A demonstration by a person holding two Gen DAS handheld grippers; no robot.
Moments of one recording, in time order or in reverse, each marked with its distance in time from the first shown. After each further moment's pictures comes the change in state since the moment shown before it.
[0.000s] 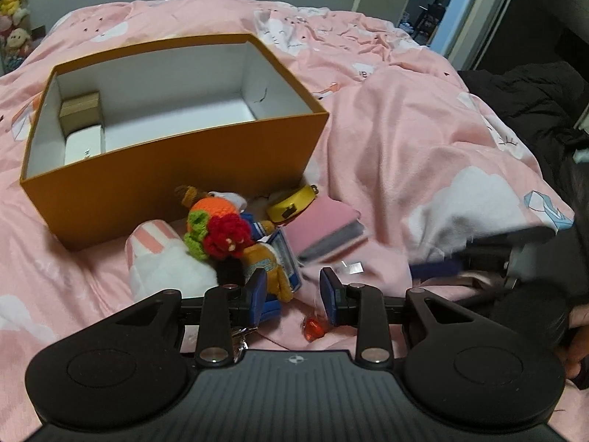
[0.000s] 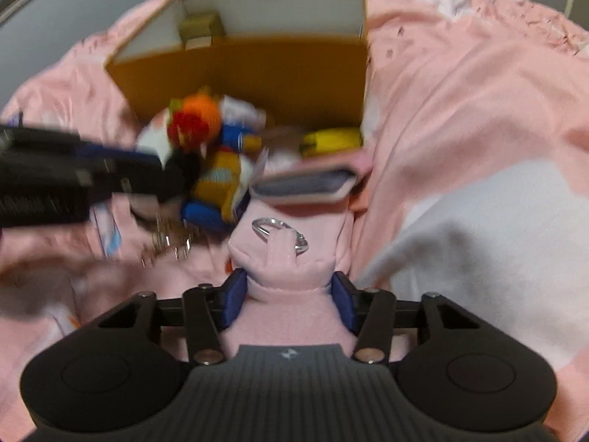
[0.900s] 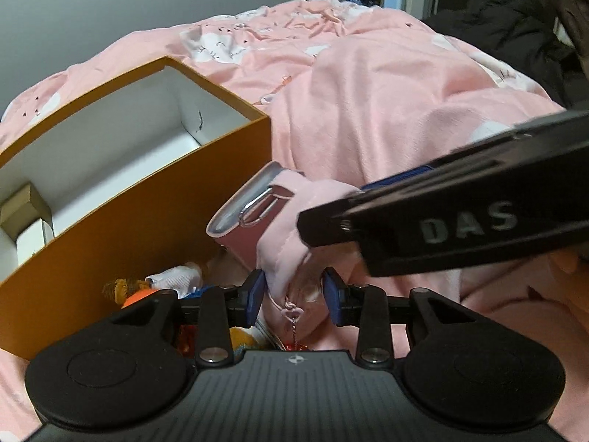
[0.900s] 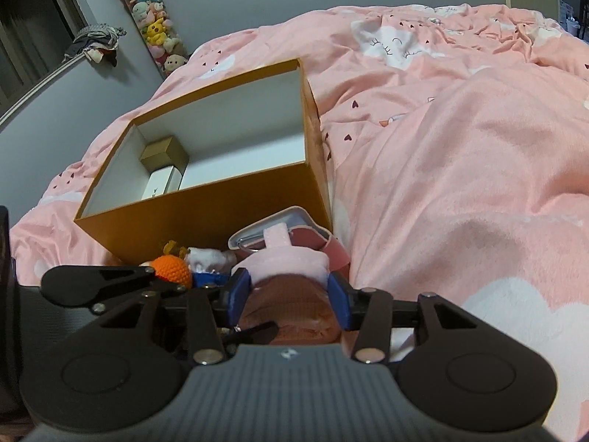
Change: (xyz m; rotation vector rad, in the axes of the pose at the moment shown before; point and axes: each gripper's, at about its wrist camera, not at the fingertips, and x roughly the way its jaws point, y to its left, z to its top) left arm 0.079 -0.038 0.021 0.294 -0.025 0.059; right arm 0.012 -0.037 0.043 0.241 -0.206 0.030
